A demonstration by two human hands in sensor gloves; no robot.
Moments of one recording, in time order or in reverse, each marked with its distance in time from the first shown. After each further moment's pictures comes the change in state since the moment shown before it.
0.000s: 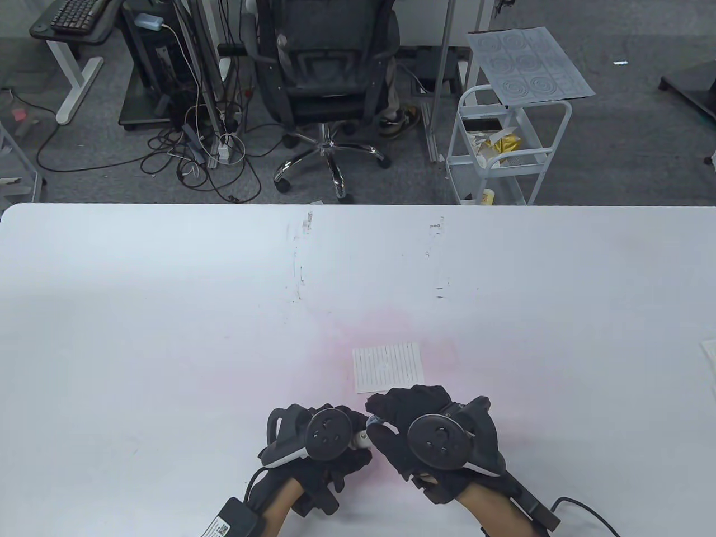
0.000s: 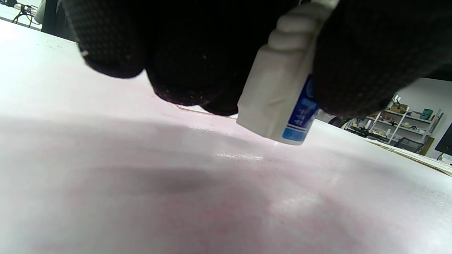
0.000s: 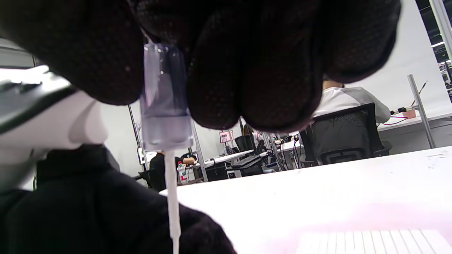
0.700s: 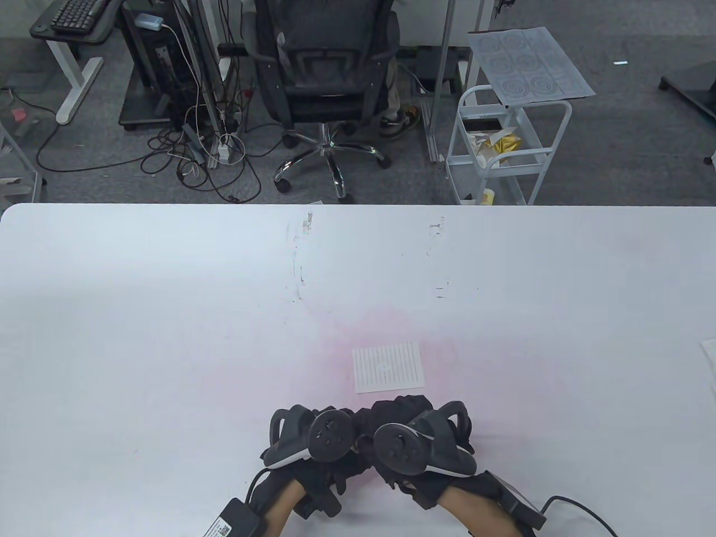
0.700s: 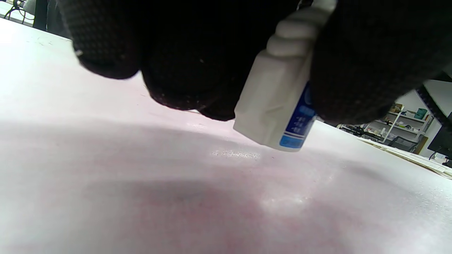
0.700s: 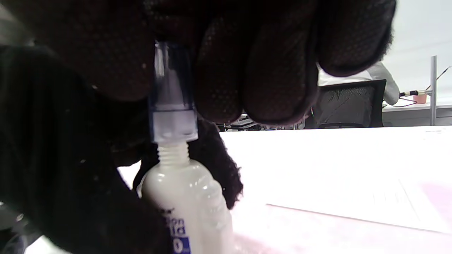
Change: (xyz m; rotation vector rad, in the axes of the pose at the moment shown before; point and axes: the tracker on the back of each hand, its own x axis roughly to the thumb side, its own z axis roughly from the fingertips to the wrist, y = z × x) left_hand 0.005 -0.001 -0.001 -0.012 -0.010 0.011; right_hand 0.011 0.041 -0.001 0.189 -0.045 0.142
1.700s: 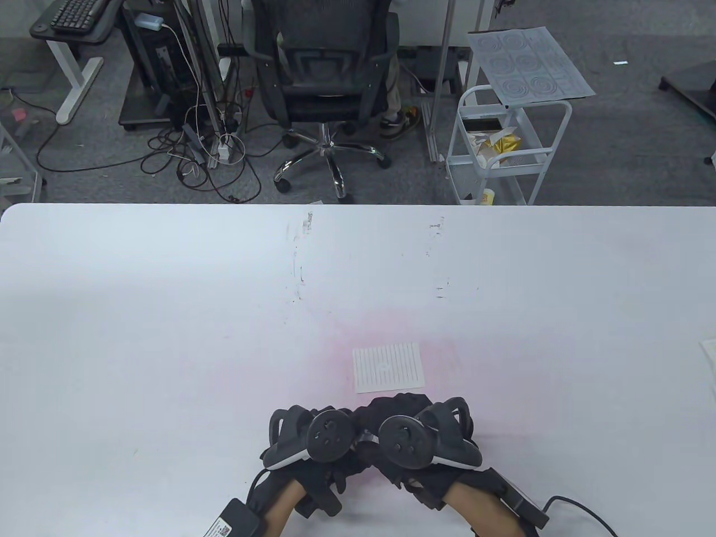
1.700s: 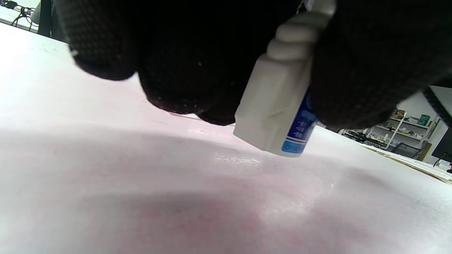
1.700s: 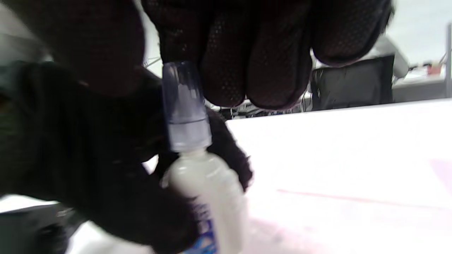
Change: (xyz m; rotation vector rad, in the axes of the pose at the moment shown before) left_hand -0.001 0.002 0.001 0.031 0.006 0.004; right_hand -0.006 -0.002 -0.001 0.086 -0.008 -0.101
